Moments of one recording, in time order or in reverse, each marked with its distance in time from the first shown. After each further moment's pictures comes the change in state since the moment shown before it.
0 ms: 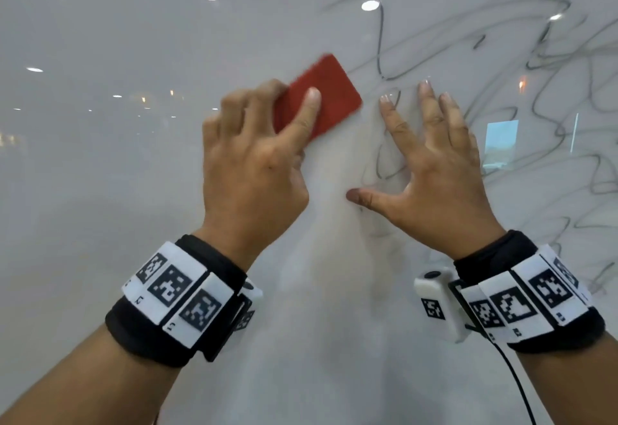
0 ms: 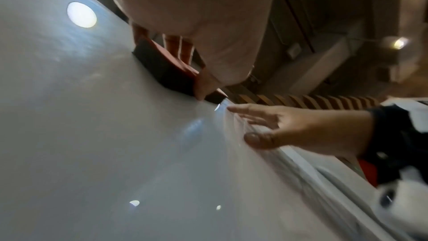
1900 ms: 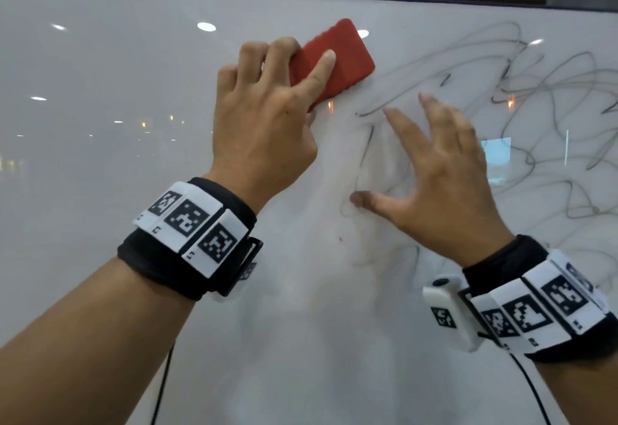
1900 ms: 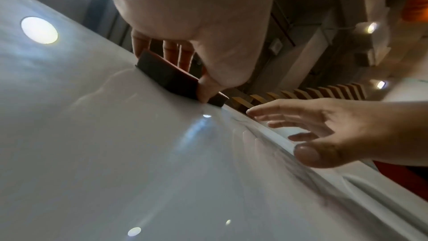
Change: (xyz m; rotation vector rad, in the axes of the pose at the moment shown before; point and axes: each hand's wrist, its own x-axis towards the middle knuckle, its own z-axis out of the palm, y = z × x) left_hand 0.082 0.014 0.007 0.097 0.006 0.092; right_hand 0.015 0.022 -0.024 -0.008 0.124 -0.026
